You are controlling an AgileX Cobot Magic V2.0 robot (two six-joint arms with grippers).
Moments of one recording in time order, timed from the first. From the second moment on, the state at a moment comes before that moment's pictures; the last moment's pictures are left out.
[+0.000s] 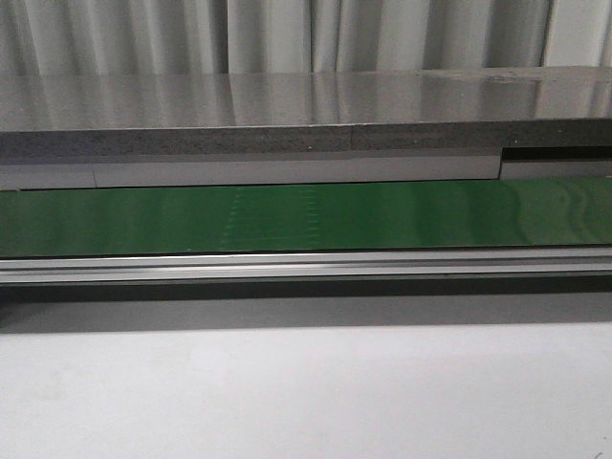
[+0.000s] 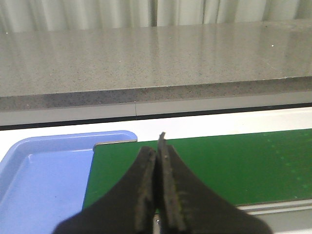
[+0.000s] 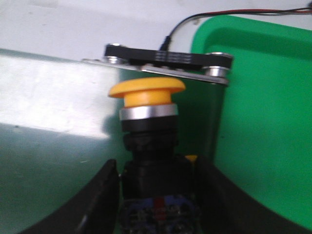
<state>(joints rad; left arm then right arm) -0.03 0.39 -0.39 -0.24 0.25 0.25 -0.19 1.67 -1.37 0.03 0.81 -0.33</state>
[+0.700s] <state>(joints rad) -0.03 0.39 -0.39 -0.24 0.25 0.25 -0.43 1.78 -1.37 0.07 0.67 -0.60</state>
